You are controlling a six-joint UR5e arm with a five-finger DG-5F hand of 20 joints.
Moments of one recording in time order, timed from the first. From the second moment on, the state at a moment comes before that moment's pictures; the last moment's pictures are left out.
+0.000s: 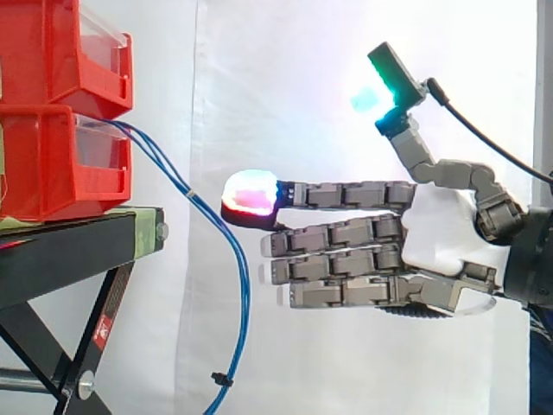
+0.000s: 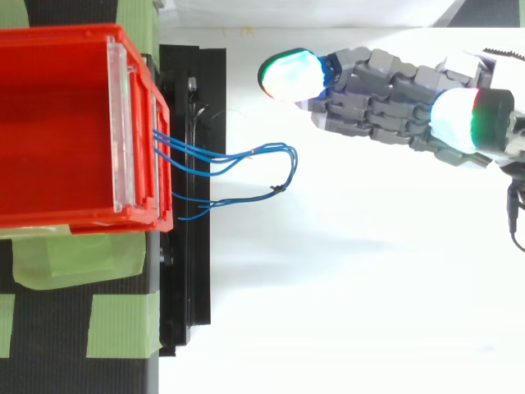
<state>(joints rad) 0.24 -1.99 -2.05 -2.00 -0.98 0.07</state>
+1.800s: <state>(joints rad) 0.25 -2.19 -1.86 -2.01 -1.00 0.11</state>
